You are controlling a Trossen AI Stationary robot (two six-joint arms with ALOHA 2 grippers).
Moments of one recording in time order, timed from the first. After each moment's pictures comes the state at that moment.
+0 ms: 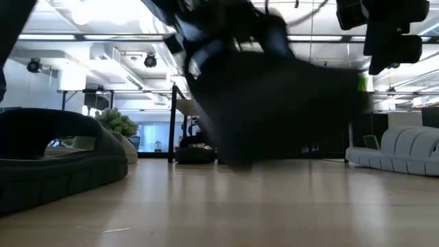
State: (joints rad) left arm 0.03 1.91 1.40 -0.39 0.99 -0.14; right arm 0.33 1.10 0.90 -0.84 0.08 1.05
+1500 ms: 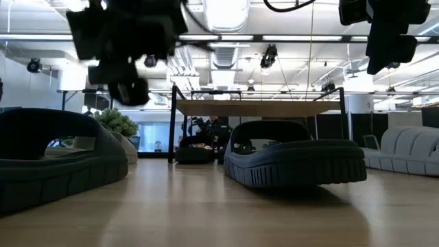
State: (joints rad) left arm -0.03 1.55 1.02 -0.68 0.79 -0.19; right arm 0.34 1.08 0.90 -0.85 0.11 0.94
